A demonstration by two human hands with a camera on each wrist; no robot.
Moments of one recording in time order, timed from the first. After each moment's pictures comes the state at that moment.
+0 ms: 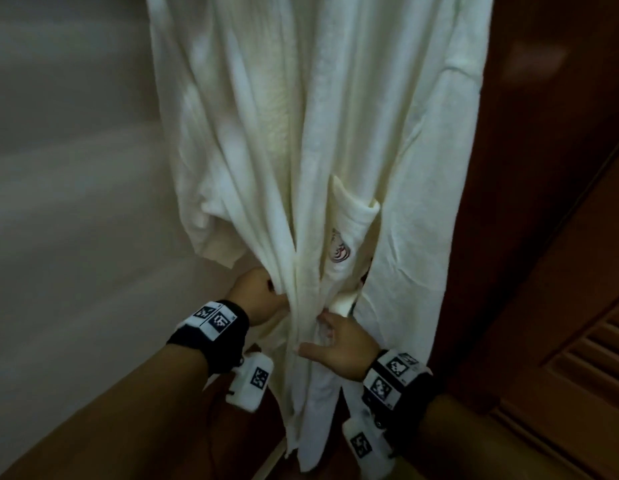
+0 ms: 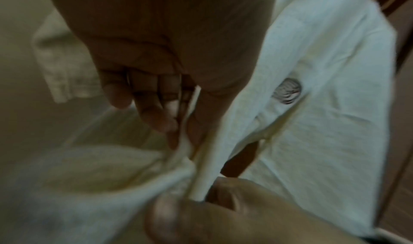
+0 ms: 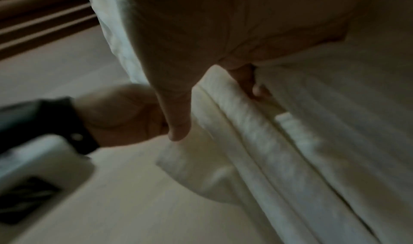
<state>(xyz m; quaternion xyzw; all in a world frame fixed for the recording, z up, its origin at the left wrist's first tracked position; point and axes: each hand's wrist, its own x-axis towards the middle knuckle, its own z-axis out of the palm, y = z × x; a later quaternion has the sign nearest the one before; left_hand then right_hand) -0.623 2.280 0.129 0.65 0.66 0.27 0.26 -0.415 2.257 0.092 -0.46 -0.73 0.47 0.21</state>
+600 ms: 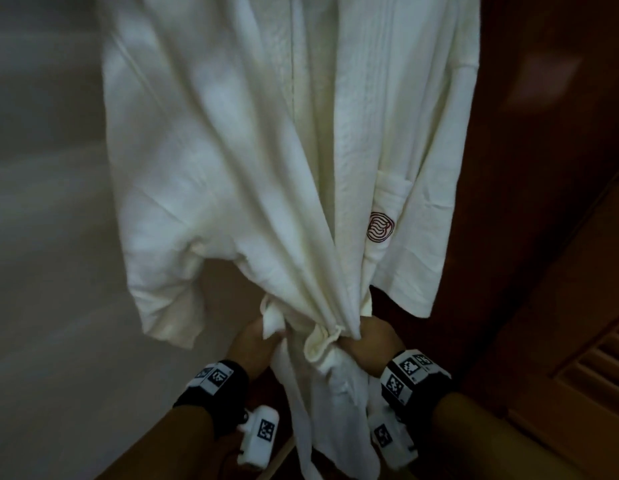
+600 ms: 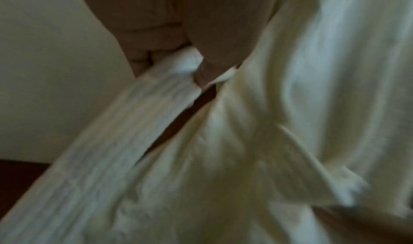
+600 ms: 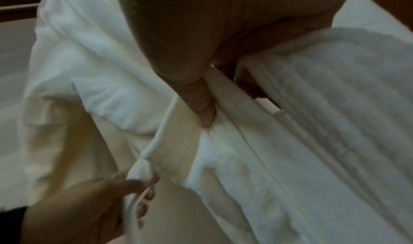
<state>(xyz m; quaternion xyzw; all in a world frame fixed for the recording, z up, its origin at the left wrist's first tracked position) -0.624 2.231 0.048 0.49 0.68 0.40 0.38 -0.392 2.279 0.080 -0.59 -0.73 0.32 0.12</state>
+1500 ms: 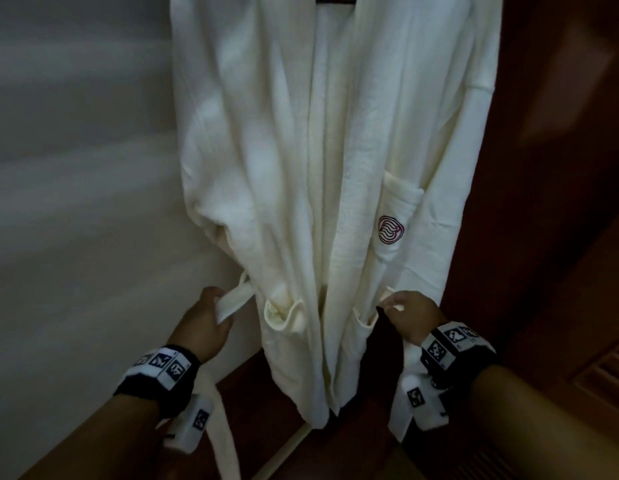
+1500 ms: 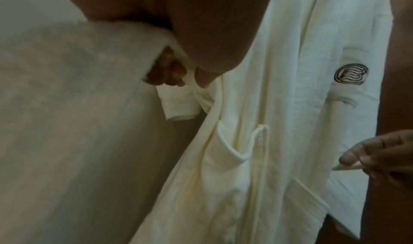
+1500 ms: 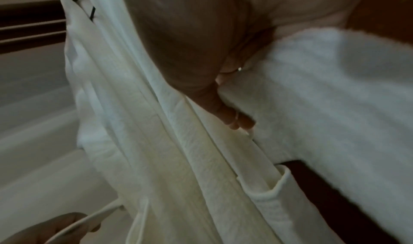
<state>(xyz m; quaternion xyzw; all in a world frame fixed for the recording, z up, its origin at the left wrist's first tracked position) -0.715 2.162 0.098 0.53 0.79 0.27 0.13 -0.363 2.296 0.103 -0.62 -0.71 0.26 0.19</state>
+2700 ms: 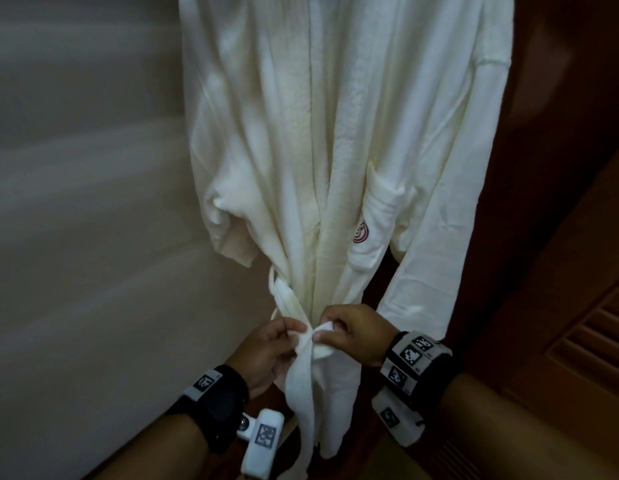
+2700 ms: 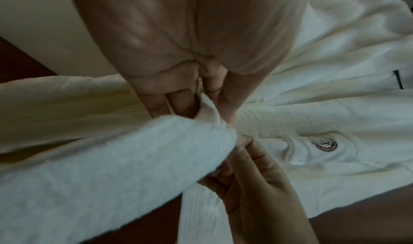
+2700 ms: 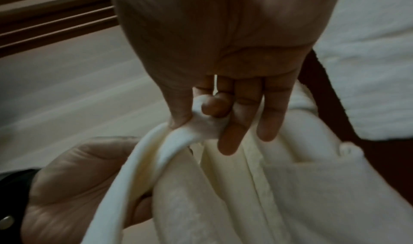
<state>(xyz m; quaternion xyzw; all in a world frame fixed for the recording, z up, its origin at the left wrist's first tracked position) -0.596 2.154 0.076 0.29 0.48 0.51 0.65 -0.403 2.239 0.097 -0.33 -0.88 0.28 0.20</state>
